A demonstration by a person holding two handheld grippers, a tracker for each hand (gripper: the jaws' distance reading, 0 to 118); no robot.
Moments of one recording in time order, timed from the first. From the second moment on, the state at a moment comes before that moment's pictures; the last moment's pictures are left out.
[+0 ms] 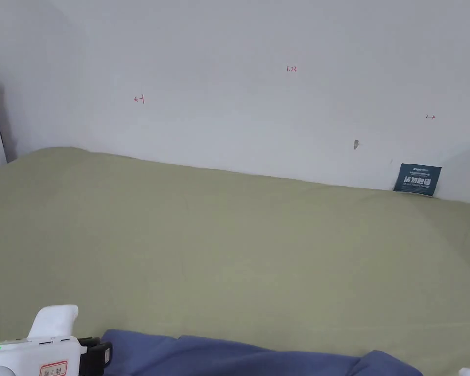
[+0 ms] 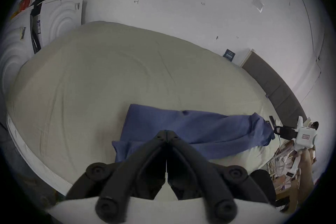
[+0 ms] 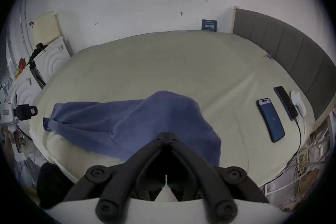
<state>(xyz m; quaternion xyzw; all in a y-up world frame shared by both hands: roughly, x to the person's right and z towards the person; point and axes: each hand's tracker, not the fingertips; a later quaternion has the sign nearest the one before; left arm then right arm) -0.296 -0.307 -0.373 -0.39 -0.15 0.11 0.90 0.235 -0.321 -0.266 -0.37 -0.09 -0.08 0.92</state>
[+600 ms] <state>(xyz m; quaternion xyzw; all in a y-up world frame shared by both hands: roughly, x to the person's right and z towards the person) -0.363 -0.378 -0.468 -0.52 -0.24 0.26 0.77 0.235 -0.340 -0.272 -0.38 -0.07 -0.09 0.92</state>
